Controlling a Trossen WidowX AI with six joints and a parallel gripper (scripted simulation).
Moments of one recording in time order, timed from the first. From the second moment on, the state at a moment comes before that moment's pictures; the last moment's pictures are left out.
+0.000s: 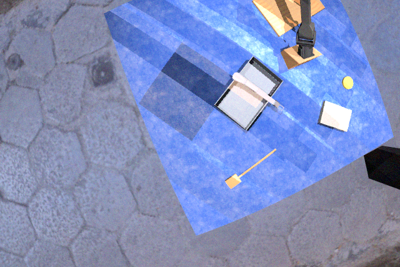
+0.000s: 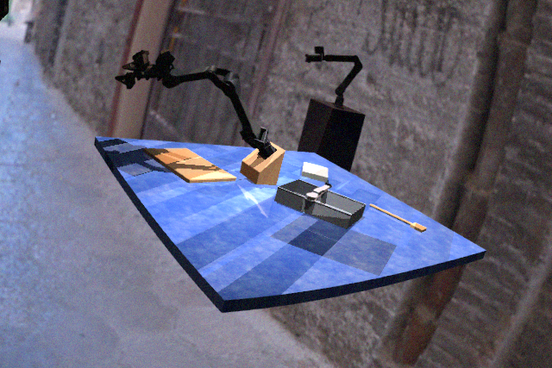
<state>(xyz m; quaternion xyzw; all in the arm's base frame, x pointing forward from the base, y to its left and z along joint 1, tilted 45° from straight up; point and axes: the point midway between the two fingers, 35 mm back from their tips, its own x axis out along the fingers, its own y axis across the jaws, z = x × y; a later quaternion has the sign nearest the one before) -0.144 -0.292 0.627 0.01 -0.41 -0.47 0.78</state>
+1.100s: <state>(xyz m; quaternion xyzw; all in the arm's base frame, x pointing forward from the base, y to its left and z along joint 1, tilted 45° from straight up) 0.096 -0.431 0.484 0.38 -0.42 -0.31 0.77</state>
